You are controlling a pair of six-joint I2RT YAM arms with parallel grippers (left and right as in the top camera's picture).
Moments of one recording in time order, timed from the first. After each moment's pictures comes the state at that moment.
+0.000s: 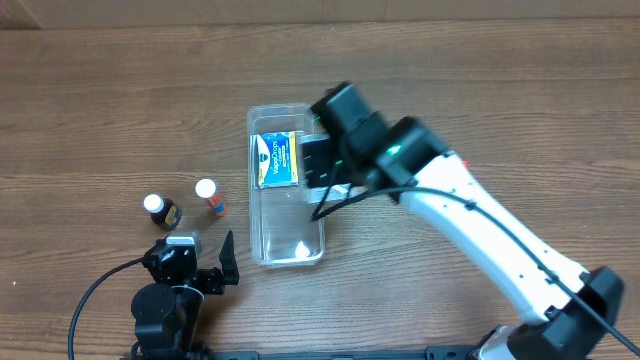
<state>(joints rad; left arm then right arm) 0.05 0.01 0.14 -0.49 0.11 -0.05 0.74 1.70 1.65 -1.01 -0.01 0.53</state>
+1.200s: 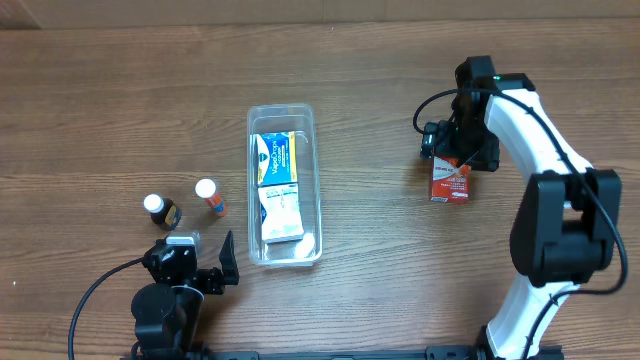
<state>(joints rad) 0.05 0.01 0.14 -0.49 0.11 -0.05 0.06 2.04 1.56 -1.09 -0.04 0.27</state>
